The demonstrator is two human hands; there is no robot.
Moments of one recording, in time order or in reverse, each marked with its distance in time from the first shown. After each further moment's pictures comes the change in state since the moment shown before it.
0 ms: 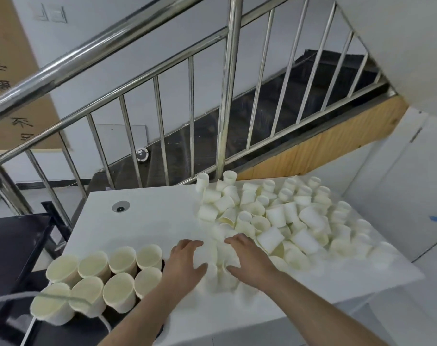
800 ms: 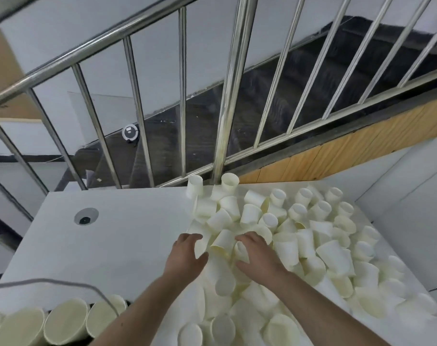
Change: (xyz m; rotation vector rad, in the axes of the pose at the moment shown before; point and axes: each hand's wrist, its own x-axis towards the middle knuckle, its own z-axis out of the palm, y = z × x) left_hand 0.188 -0.011 0.056 -0.064 -0.087 -0.190; right_hand 0.153 0.105 -0.017 0.037 -0.126 0.151
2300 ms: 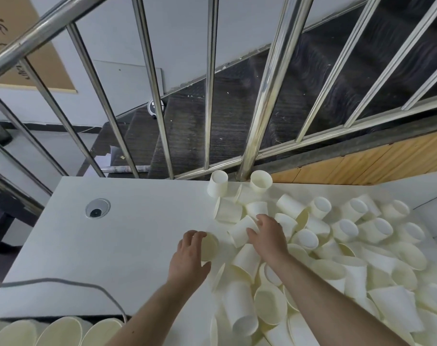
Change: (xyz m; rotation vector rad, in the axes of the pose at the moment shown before) left_hand 0.064 -0.049 0.022 0.161 0.055 -0.061; right_hand 0.150 0.007 0.027 0.284 0.146 0.301
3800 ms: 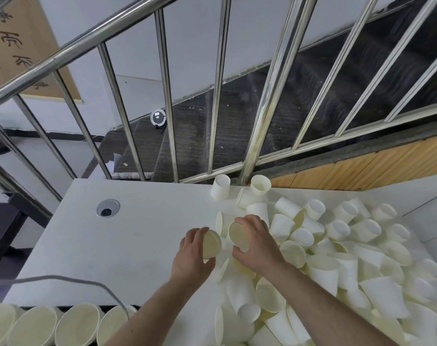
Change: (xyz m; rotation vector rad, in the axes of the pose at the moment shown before) left_hand -0.028 0.008 -0.026 -0.143 0.078 0.036; right_hand -0.059 -0.020 -0.008 -0.154 -0.057 -0.460
